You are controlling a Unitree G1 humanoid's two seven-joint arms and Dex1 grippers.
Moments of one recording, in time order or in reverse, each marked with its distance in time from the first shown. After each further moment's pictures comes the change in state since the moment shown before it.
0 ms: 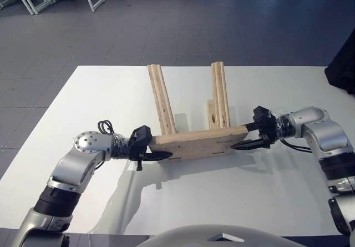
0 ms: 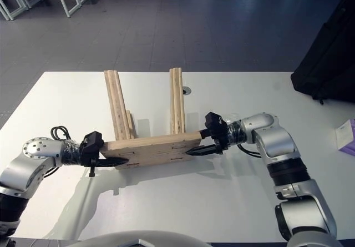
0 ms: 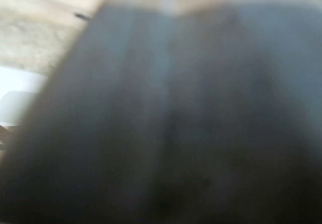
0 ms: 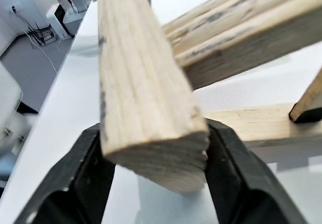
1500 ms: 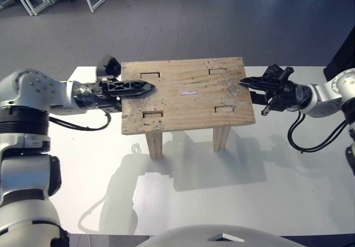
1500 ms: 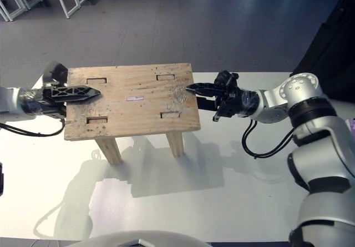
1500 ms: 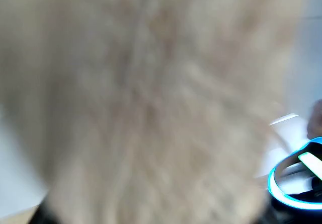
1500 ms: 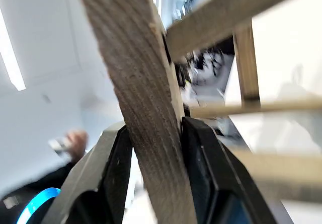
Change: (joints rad) left arm -0.731 0.043 -0.027 0.786 -0.834 1.224 0.019; right arm -0.673 -0.028 0.436 0.987 1.525 1.182 -0.519
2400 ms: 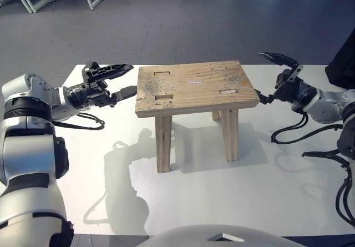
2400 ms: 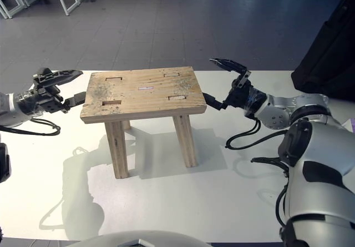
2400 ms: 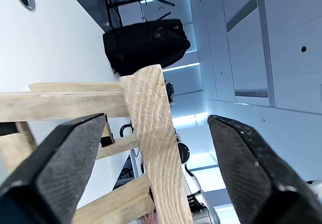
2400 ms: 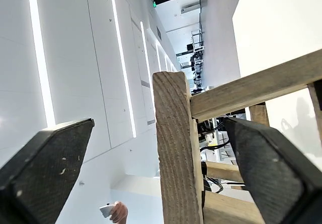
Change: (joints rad) left arm -0.156 0.023 0.105 0.462 0.496 -0.137 -0.278; right arm -0.055 0.052 -0.990 0.428 -0.716 0.019 -0.233
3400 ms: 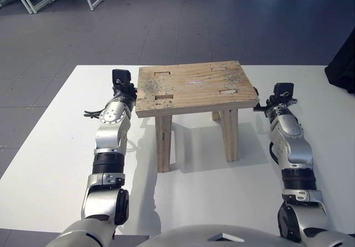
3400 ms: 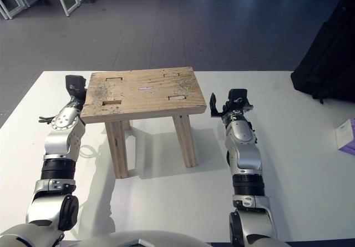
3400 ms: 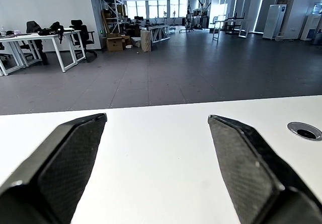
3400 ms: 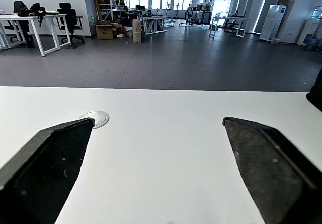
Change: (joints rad) left arm 0.530 -0.572 0.198 -0.808 0.575 -1.230 1.325; right arm 0.795 0.472 0.216 -1.369 -1.009 -1.327 -0.705
